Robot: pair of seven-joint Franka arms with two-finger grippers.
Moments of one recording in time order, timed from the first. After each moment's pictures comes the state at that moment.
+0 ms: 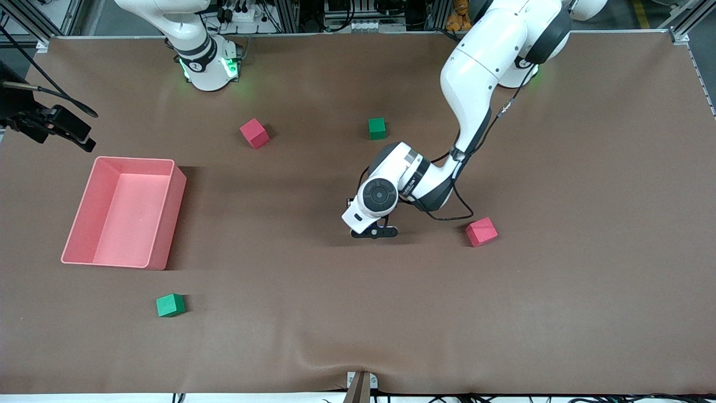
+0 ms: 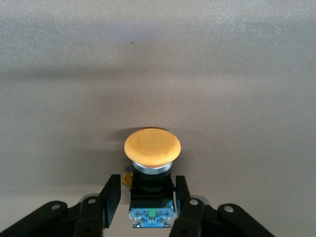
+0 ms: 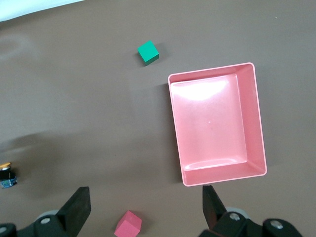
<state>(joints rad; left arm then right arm) -0.64 0.95 -0.13 -1.24 -0.13 2.01 -0.68 -0.01 -0.07 0.04 -1.58 0.00 1.59 0.22</state>
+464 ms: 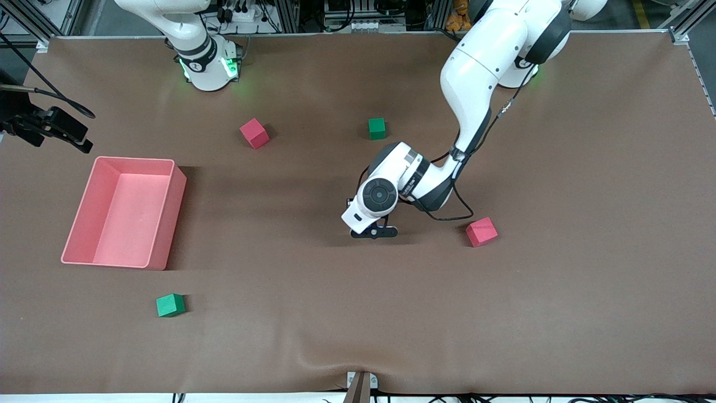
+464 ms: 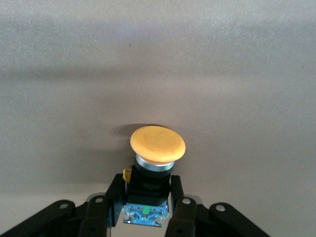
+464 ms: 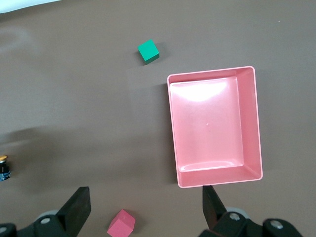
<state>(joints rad) -0.64 0.94 -0.13 -1.23 -0.13 2.01 -0.69 -0.01 -0.06 0.02 -1.58 0.00 1.59 0.18</state>
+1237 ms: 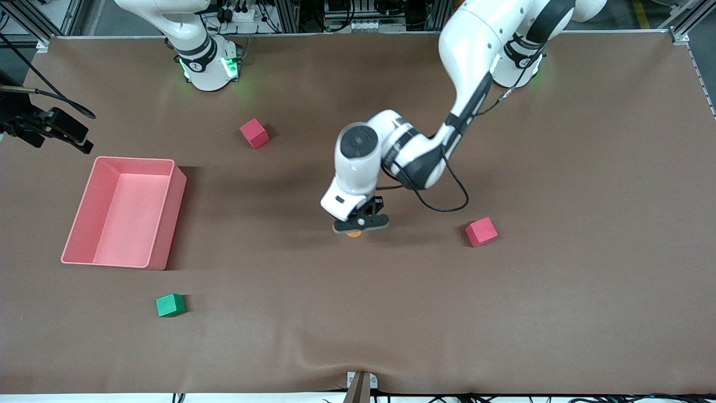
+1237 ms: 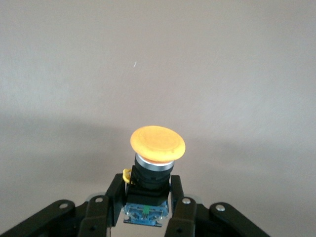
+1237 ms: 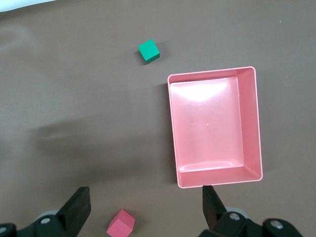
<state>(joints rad) -0.74 0.82 -0.10 -1.20 0.23 2.20 -1.08 -0.01 -0.06 0.02 -1.58 0.01 1.59 0.17</state>
